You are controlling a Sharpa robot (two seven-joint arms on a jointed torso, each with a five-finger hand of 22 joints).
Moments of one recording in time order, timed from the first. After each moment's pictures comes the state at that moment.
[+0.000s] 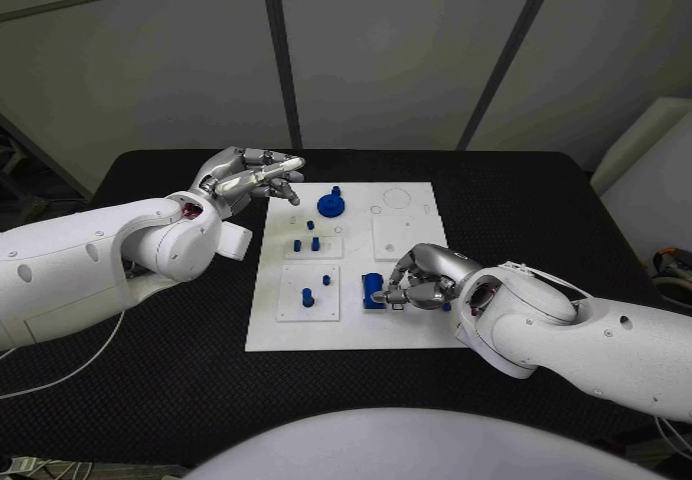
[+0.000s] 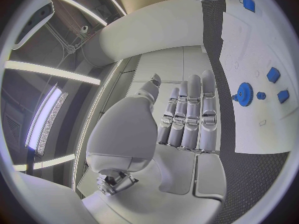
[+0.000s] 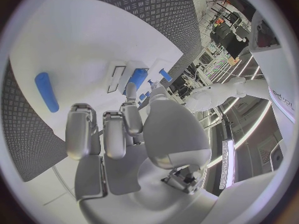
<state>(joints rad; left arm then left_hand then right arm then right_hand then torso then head) 1.16 -0.96 -0.03 1.56 -0.11 -0.24 0.36 1.31 -0.09 0.14 0.02 0.07 1.04 0.16 0.11 0.09 1.12 0.10 0.27 0.18 1.07 0.04 0.76 0.49 0.19 1.10 0.15 0.34 0.75 0.98 -0.86 -0.03 1.85 -1.42 -0.37 -0.50 1.25 0.02 -0.24 0.22 0.33 1.02 0.05 0.41 0.58 1.41 -0.01 1.25 1.31 1.46 -0.07 1.49 1.31 0.06 1.44 0.05 1.43 1.31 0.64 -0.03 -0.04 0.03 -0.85</state>
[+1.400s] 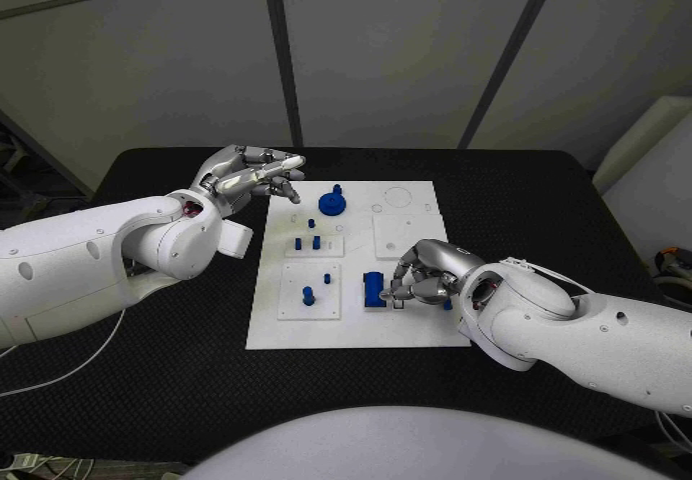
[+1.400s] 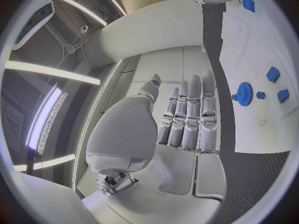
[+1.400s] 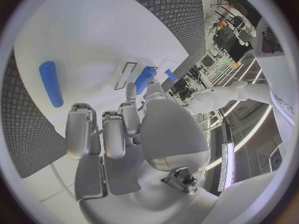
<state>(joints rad) 1.16 -0.96 -0.03 1.56 -0.11 -0.24 0.36 1.31 -0.09 0.14 0.02 0.07 1.04 0.16 0.11 0.09 1.12 0.10 0.27 0.18 1.07 0.04 0.76 0.49 0.19 1.10 0.15 0.34 0.75 0.98 -0.85 -0.03 1.81 -1.45 -0.36 -0.48 1.33 0.04 -0.21 0.19 0.24 1.02 0.05 0.40 0.59 1.41 -0.02 1.25 1.31 1.46 -0.07 1.48 1.31 0.06 1.43 0.04 1.43 1.31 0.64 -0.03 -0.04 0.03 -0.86</state>
